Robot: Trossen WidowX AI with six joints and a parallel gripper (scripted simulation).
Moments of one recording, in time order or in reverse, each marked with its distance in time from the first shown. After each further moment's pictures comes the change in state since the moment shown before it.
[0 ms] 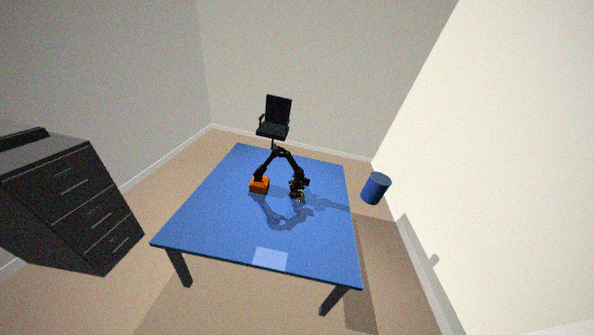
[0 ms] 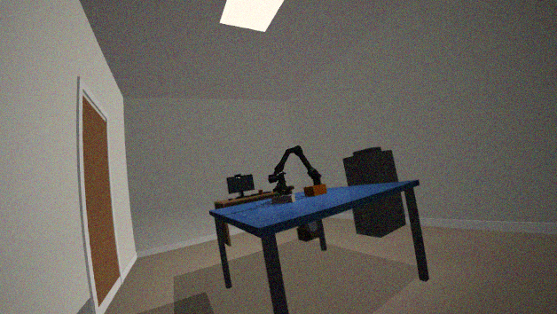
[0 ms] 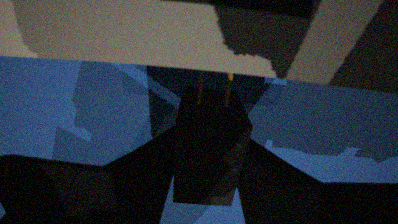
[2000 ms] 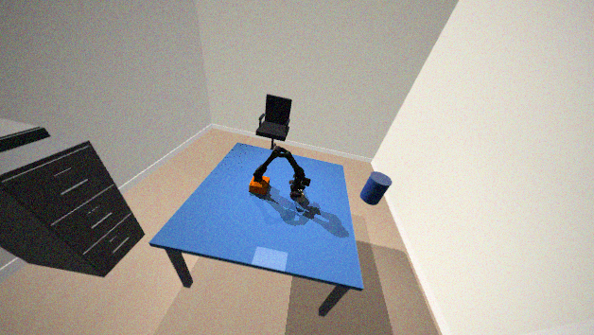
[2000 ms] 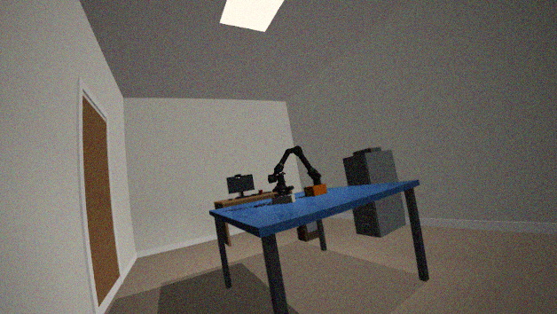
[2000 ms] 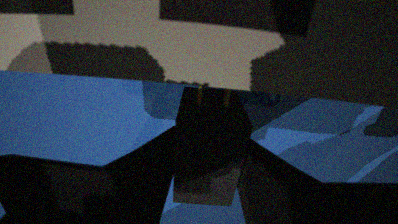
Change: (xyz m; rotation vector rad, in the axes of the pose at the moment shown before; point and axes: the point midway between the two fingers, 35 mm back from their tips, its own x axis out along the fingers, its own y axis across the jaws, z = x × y) arm 0.000 0.000 0.005 0.000 -0.001 -0.001
